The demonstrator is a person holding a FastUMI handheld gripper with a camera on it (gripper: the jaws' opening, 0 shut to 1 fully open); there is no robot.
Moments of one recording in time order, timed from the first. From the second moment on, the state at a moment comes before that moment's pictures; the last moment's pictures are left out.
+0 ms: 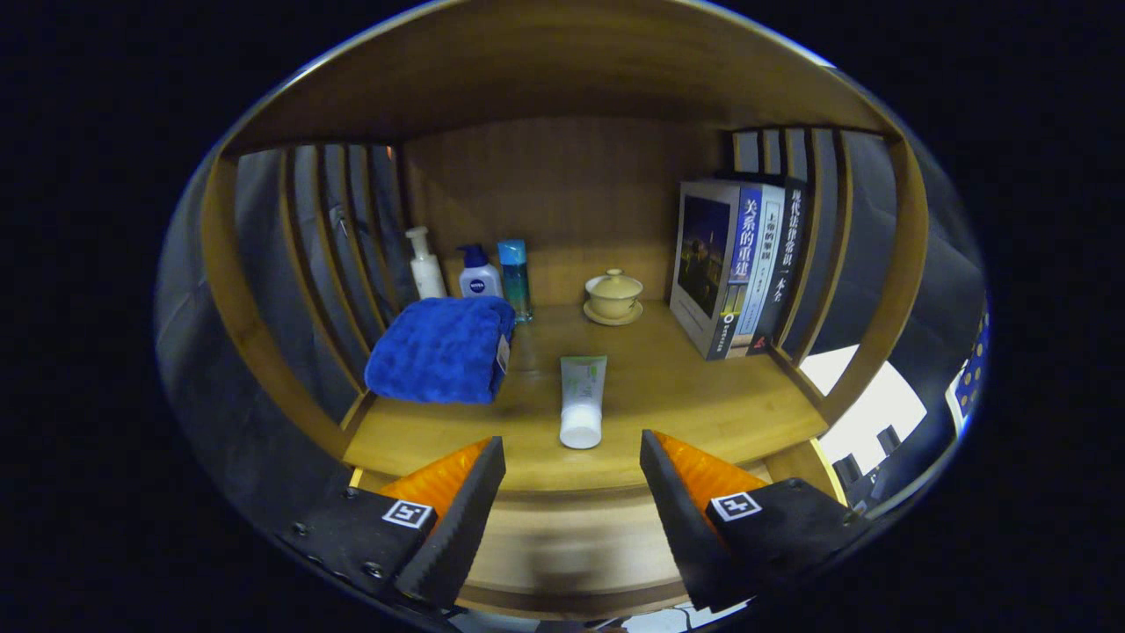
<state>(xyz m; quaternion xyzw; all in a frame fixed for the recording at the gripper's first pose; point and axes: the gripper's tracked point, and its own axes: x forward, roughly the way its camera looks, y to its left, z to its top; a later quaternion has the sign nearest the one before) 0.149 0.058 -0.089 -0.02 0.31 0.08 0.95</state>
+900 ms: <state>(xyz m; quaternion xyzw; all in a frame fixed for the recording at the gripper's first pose) 0.014 0.012 -0.110 0.01 0.16 0.08 0.98</state>
